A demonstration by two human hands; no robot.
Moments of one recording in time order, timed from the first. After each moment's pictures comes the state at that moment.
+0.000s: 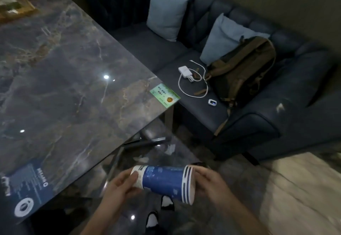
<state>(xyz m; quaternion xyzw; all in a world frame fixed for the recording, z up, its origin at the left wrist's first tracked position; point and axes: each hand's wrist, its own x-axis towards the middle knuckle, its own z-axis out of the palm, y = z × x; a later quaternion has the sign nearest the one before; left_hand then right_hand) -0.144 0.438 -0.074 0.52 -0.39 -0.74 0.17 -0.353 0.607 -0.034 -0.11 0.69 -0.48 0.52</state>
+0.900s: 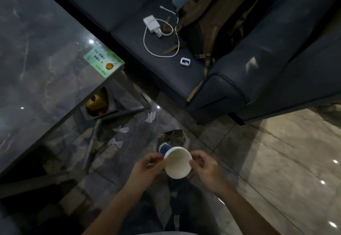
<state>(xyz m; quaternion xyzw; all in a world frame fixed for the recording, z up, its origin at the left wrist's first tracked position) -0.349 0.591 -0.122 0.52 -0.50 -0.69 -0.07 -0.495 0.741 -0.135 -0.09 0.78 -0.41 0.46</state>
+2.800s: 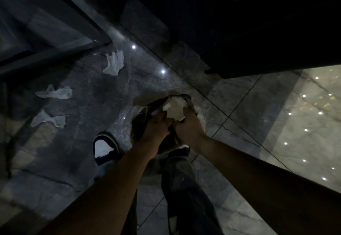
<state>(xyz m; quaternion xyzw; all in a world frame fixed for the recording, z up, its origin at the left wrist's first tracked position) -0.455 0.570 -0.622 0.55 -0.35 -0.74 -0.18 -0.530 0.652 -0.616 0.00 0.84 -0.19 0.51</state>
